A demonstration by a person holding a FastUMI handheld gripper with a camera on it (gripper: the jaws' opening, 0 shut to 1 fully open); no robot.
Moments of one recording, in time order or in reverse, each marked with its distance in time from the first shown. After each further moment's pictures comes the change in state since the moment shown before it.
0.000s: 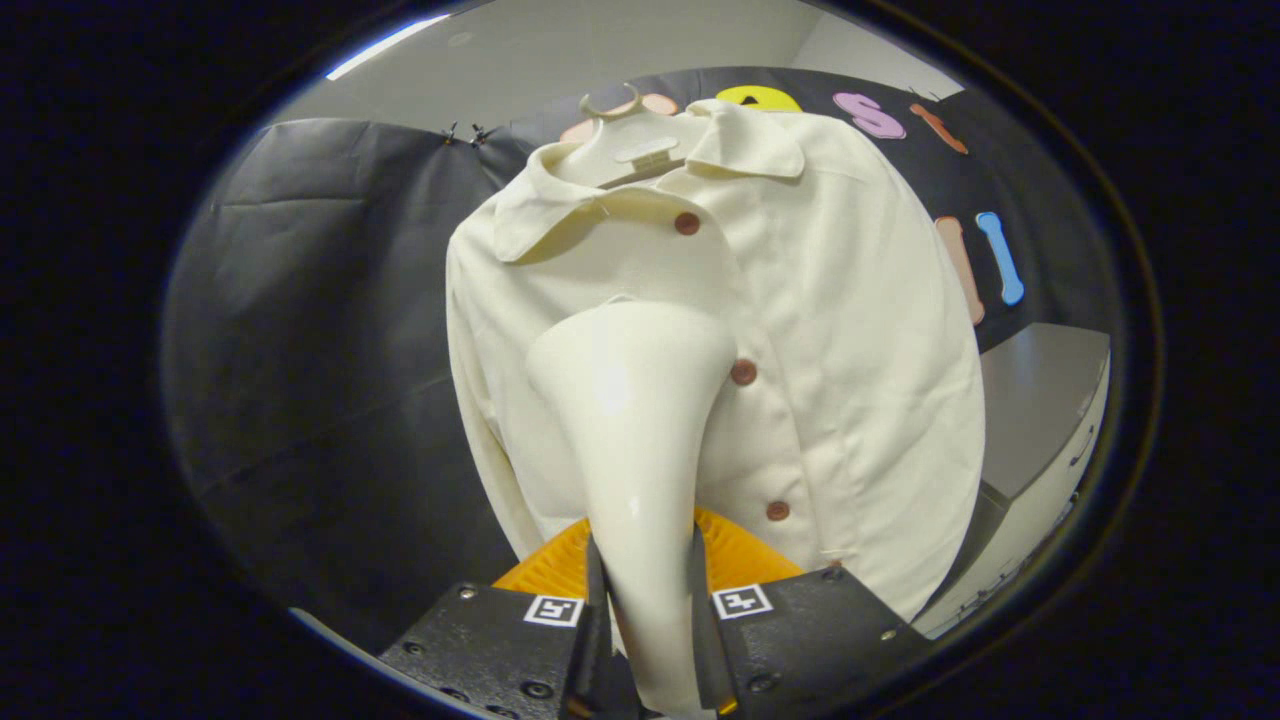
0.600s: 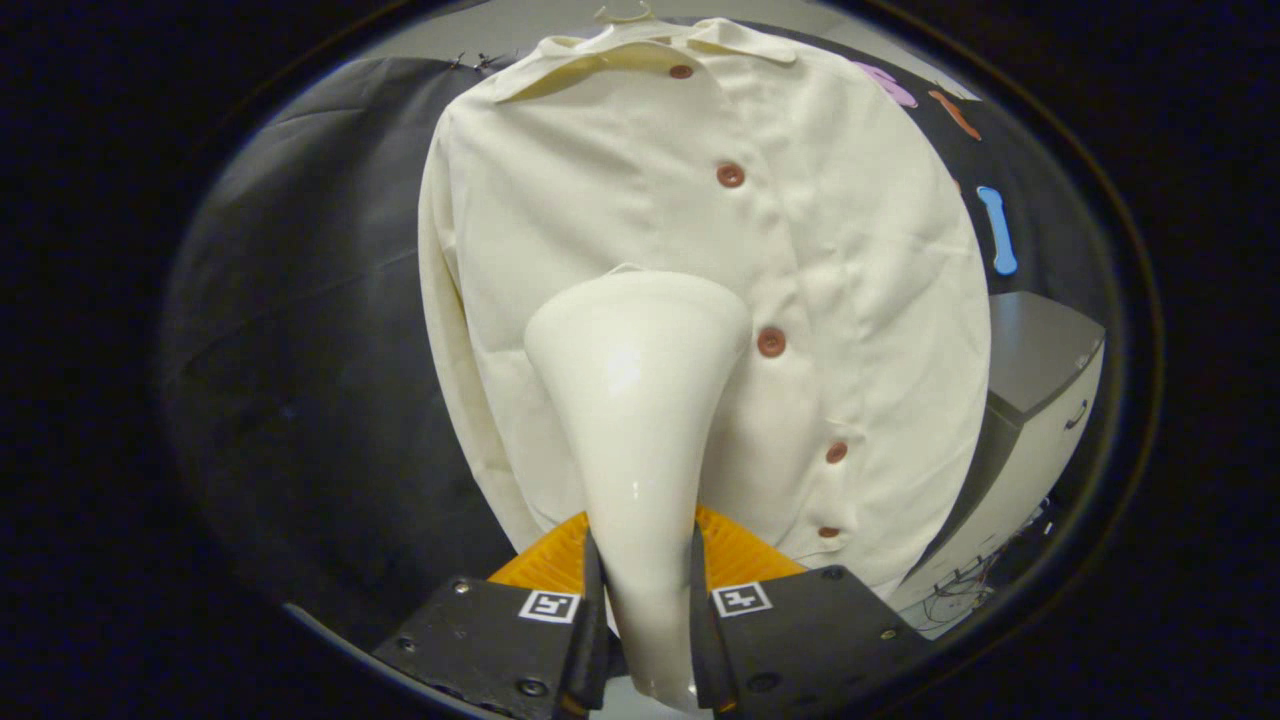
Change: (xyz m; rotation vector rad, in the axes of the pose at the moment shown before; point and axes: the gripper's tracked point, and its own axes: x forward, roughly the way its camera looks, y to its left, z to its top) arm 0.019 -0.030 -0.101 -0.063 0.228 -0.086
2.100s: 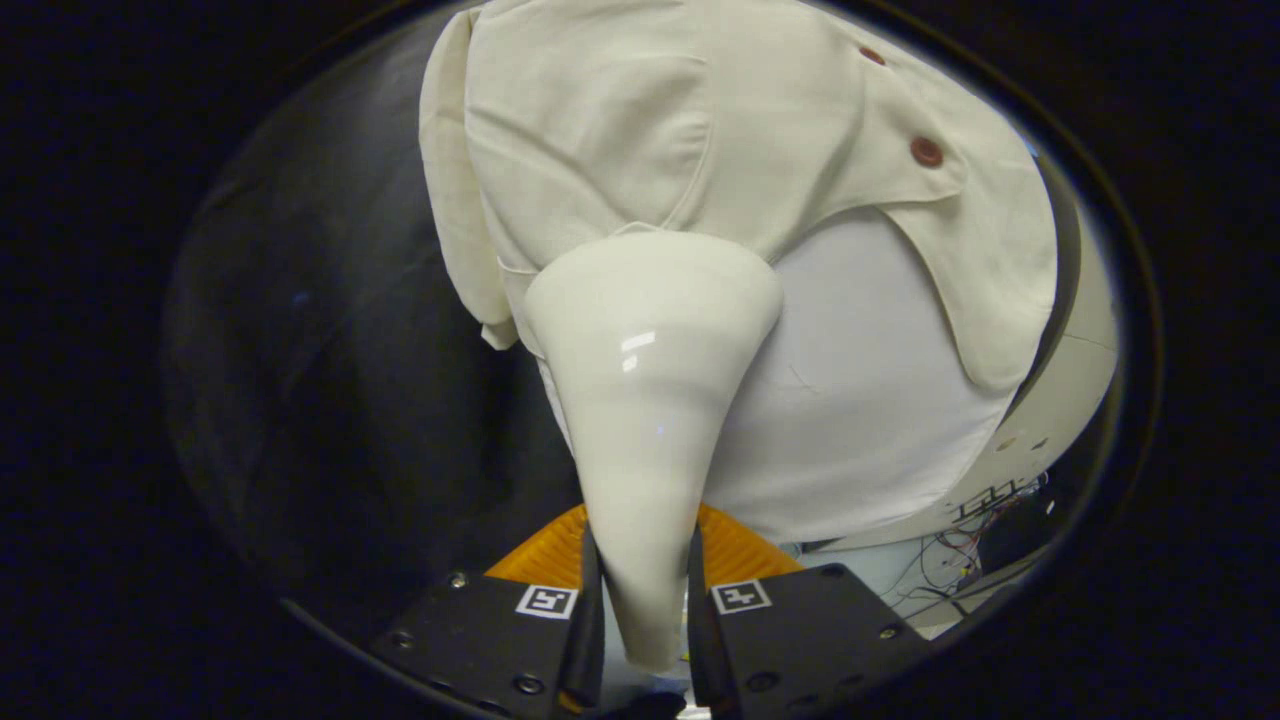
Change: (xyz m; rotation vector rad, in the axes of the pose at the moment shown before) arm 0.034 -0.042 -0.202 -0.090 0.404 0.016
